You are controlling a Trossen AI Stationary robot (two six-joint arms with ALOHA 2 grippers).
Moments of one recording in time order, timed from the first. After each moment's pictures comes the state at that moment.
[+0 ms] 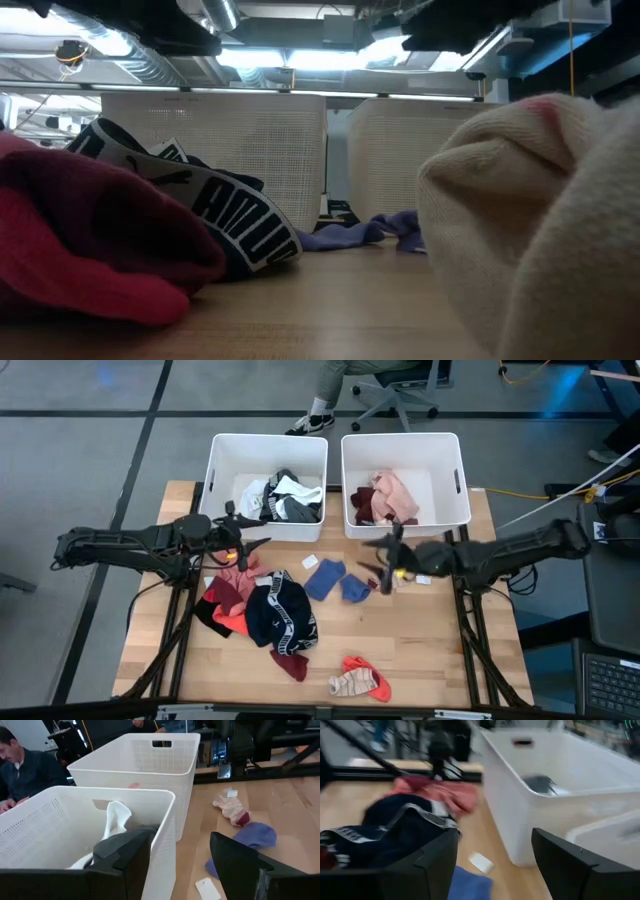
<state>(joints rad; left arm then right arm) 0.06 0.69 0.58 -0.12 -0.33 0.18 0.16 1.07 0.74 0.04 0.41 -0.02</state>
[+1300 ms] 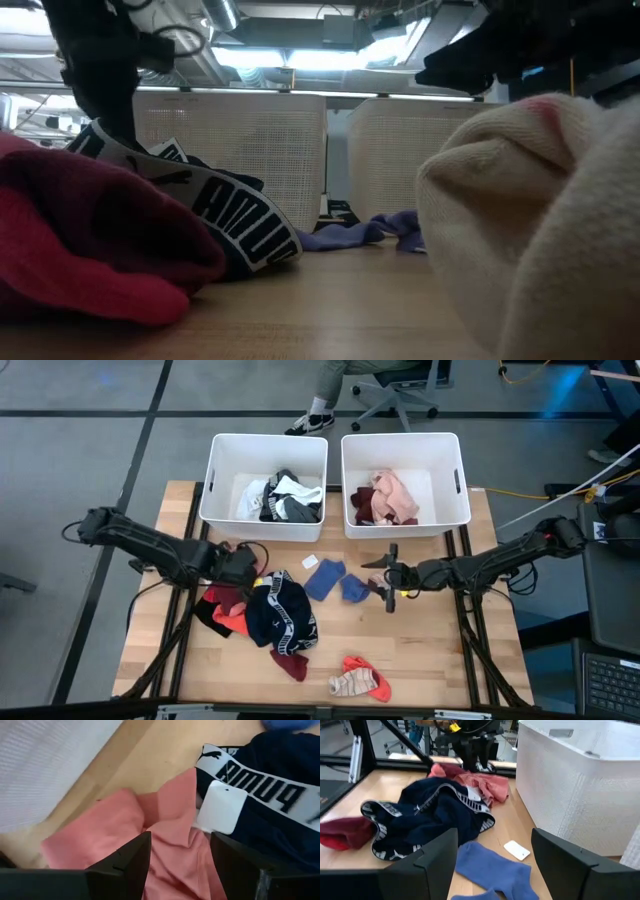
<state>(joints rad) -0.25 1.16 0.82 -1.00 -0.38 -0.84 0.26 1.11 0.45 0.44 0.35 -0.02</state>
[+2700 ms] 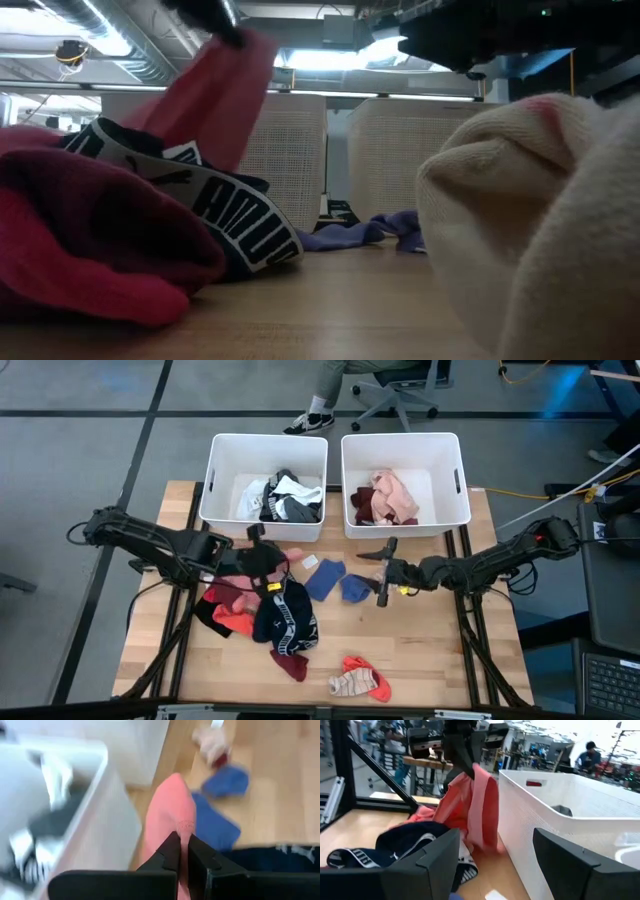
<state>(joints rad) -0.24 1.24 1.13 -0.70 -0.57 -0.17 0.24 1.22 0.45 0.78 0.42 -0.18</state>
